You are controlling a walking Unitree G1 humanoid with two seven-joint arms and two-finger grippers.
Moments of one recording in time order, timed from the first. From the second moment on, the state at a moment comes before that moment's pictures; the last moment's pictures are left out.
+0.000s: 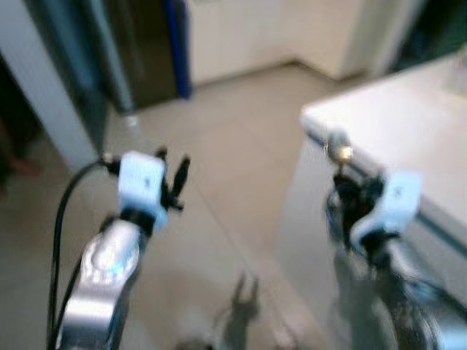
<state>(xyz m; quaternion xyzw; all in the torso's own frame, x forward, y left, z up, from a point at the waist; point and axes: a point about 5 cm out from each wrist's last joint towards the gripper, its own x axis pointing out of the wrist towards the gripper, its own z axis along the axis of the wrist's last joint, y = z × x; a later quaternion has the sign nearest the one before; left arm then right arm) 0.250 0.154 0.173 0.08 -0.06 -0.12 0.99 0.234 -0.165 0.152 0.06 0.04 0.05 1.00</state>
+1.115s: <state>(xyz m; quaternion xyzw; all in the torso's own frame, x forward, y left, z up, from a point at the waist) 0.243 0.167 0.133 0.08 -0.04 -0.11 0.99 0.220 -0.186 0.102 0.01 0.07 0.00 1.00</state>
